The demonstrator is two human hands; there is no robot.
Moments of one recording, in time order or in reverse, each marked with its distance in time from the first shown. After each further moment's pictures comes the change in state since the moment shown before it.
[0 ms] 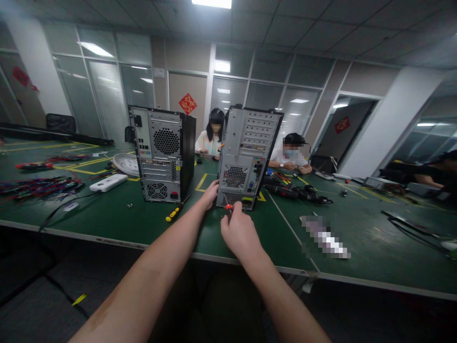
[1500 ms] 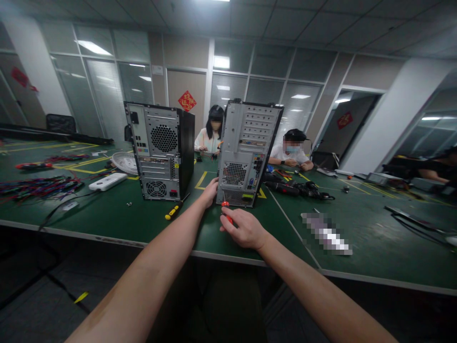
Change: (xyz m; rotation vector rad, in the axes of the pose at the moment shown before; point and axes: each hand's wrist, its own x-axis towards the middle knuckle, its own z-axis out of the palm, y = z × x) left_hand 0.002 -0.002 -0.002 -0.010 0.016 0.003; right_hand 0.028 0.081 0.024 -0.108 0.415 -1.267
